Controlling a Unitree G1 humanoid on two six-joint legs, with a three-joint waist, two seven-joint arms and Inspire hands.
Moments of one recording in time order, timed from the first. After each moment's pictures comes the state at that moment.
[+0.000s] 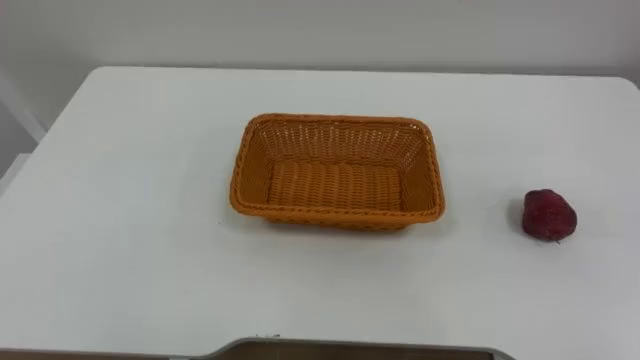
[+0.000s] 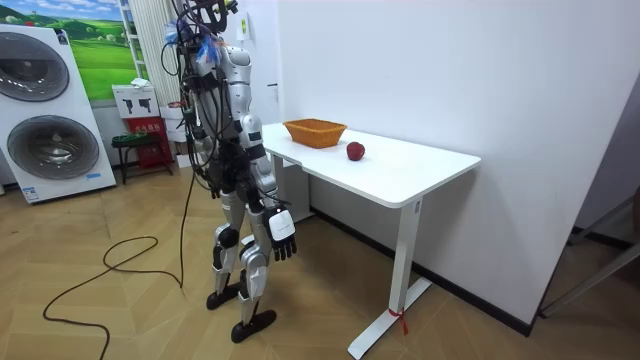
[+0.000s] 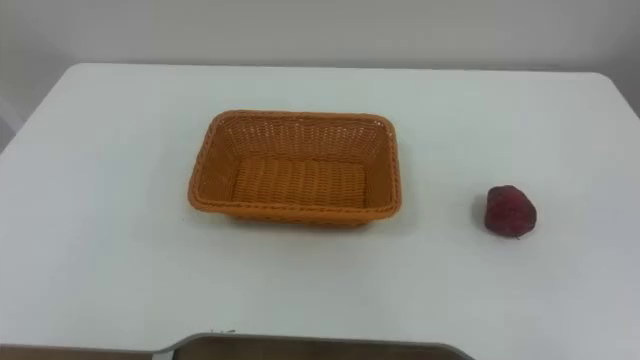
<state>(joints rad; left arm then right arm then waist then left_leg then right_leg) 0.24 0.19 0.11 1.12 -0.23 0.00 0.06 0.14 -0.24 -0.03 1.32 0.03 0.07 -0.04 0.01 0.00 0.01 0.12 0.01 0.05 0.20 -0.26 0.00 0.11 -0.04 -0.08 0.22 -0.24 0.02</state>
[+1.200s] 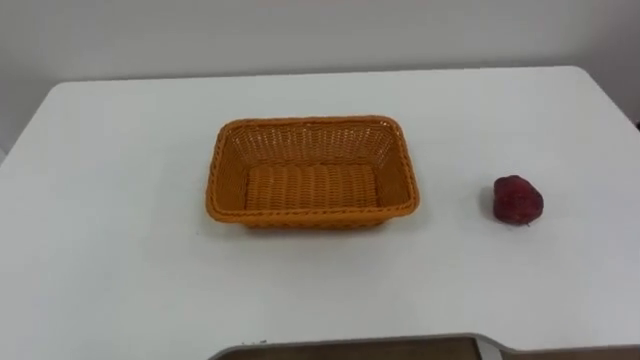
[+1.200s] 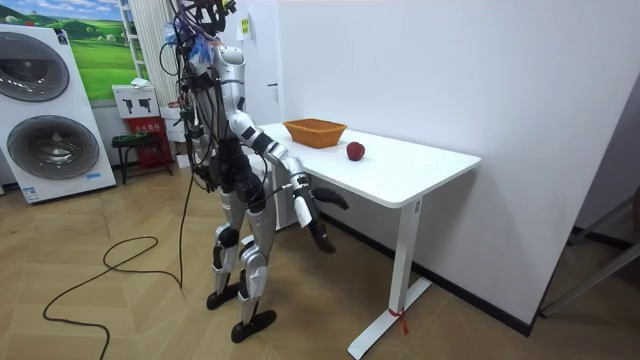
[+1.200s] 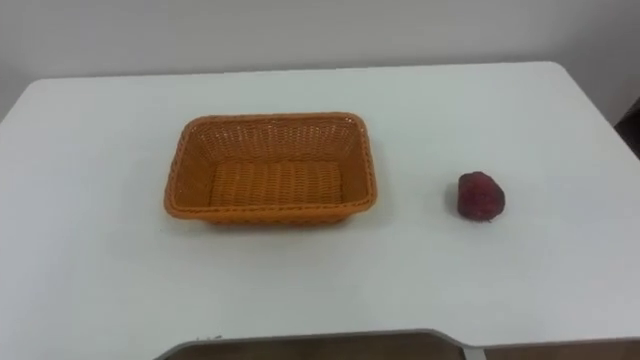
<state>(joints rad) 0.34 0.21 0.26 1.03 -0.24 -0.04 0.11 0.14 -0.28 -0.57 0.67 1.05 -0.11 -0.69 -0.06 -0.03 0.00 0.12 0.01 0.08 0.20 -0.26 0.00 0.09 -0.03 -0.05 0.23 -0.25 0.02</state>
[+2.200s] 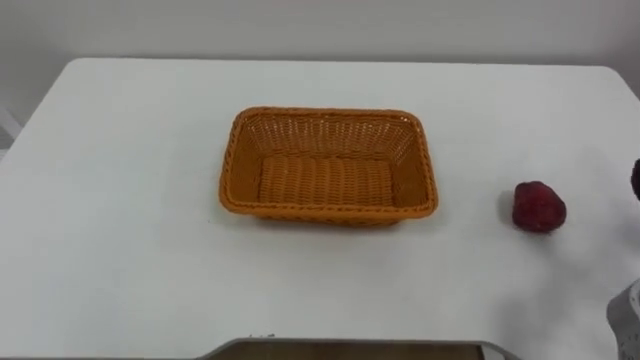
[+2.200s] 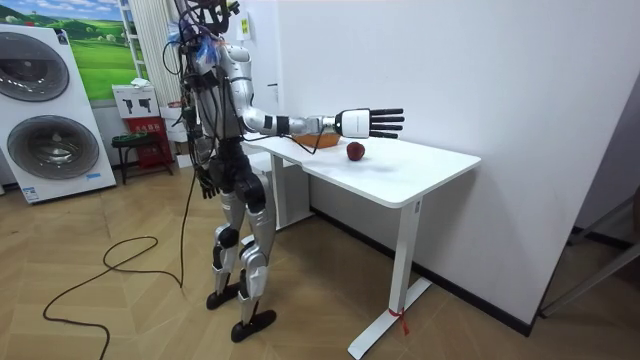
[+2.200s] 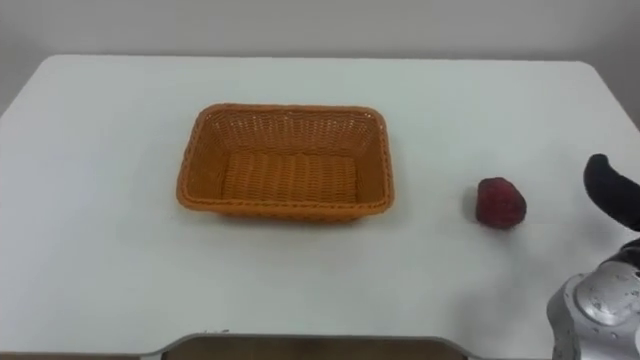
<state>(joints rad) 0.32 0.22 0.18 1.08 -0.07 -0.01 0.05 0.06 -0.35 -0.28 0.17 0.22 -0.13 -0.65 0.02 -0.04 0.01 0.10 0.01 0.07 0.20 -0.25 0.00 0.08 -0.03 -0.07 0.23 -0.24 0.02</state>
